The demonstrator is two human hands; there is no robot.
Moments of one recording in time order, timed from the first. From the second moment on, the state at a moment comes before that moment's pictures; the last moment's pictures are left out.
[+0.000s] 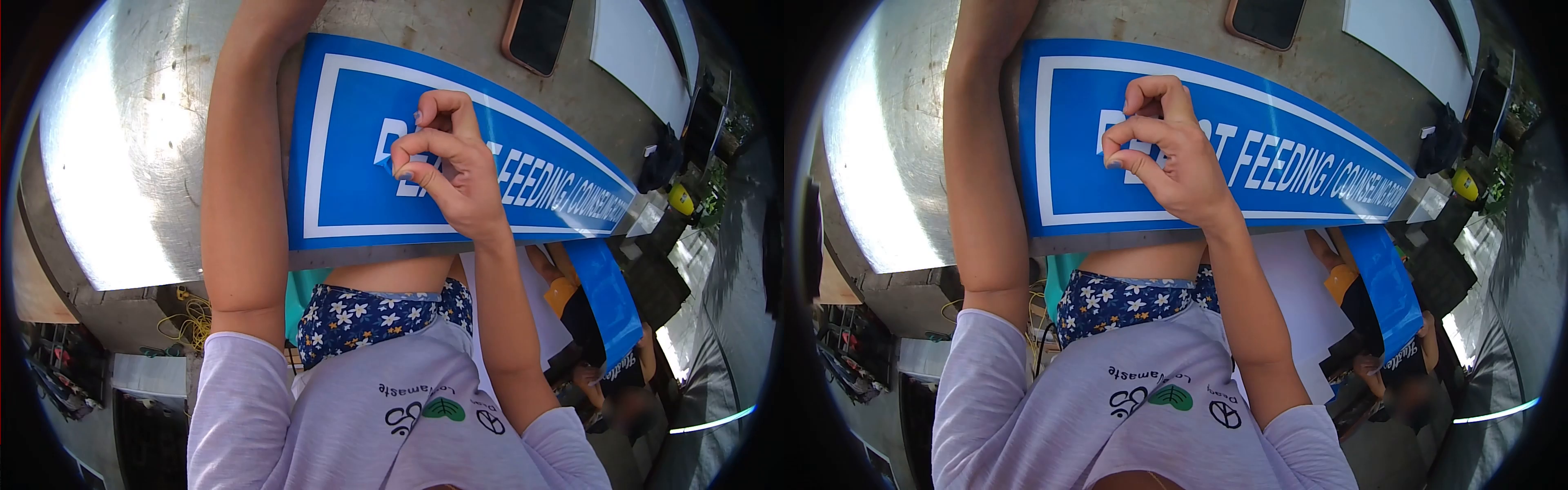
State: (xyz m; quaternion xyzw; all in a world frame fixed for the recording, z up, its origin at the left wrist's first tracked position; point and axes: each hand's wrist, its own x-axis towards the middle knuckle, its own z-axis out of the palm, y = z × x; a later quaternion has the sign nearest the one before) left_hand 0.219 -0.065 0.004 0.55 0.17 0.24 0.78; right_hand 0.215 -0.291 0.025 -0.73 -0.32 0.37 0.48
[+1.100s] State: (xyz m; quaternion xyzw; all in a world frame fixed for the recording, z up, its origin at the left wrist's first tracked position) left_hand 0.219 -0.064 0.005 0.53 0.19 0.22 0.80; right_hand 0.231 -0.300 0.024 -0.60 -0.27 0.49 0.57
